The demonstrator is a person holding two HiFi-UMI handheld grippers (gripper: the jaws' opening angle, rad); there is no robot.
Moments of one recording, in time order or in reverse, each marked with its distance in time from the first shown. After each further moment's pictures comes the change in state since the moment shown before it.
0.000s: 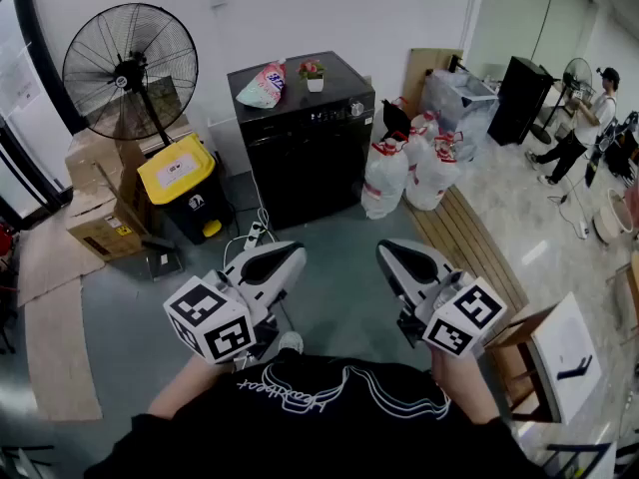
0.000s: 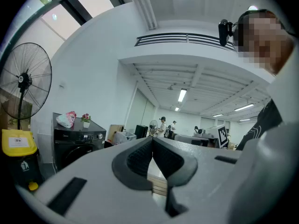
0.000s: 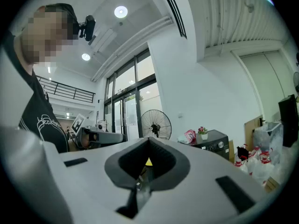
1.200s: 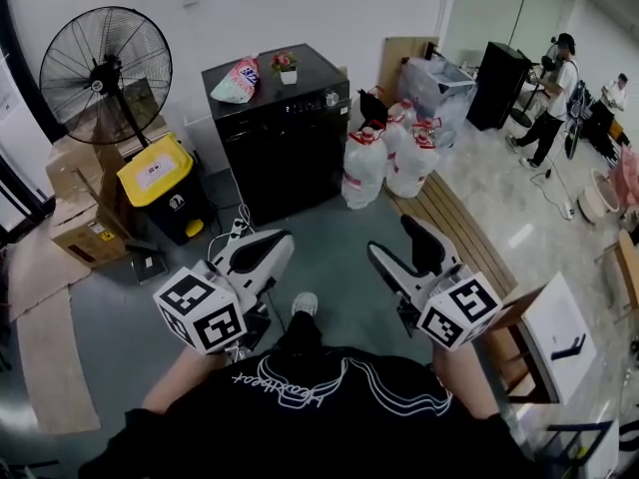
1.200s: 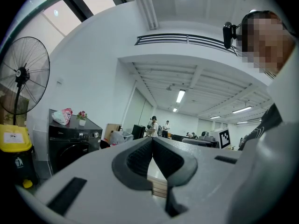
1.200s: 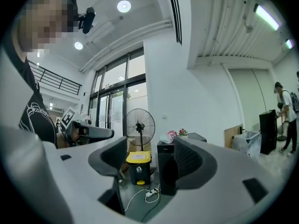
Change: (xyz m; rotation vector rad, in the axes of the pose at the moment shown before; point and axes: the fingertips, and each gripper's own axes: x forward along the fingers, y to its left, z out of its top) left arm 0.019 -0.007 -0.008 -0.031 -0.003 -0.027; right arm -0.037 -0.034 -0.005 -0.065 0.013 -0.199
